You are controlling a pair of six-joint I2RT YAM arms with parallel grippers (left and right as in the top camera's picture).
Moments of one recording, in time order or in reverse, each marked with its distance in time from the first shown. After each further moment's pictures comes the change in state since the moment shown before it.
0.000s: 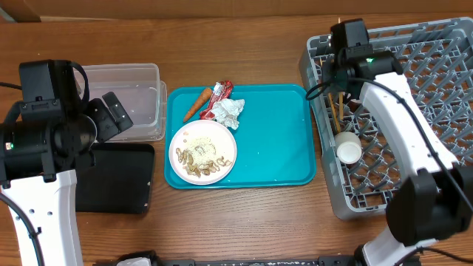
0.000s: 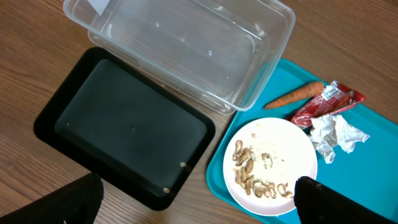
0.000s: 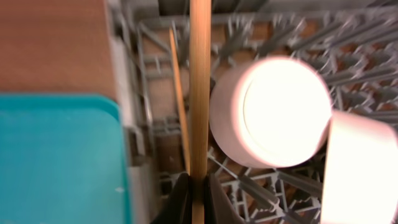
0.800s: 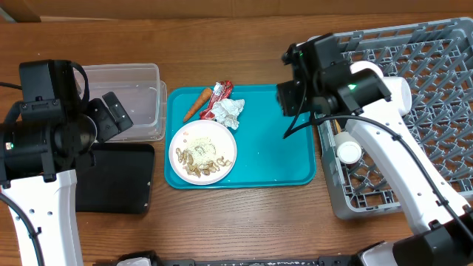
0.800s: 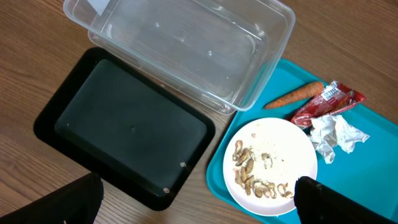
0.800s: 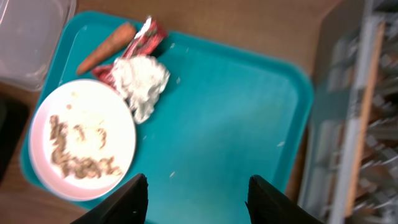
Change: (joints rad) left arm 0.000 0.000 0.000 0.000 0.000 0.000; right arm 0.243 -0.198 -0.011 -0.103 -0.337 0.066
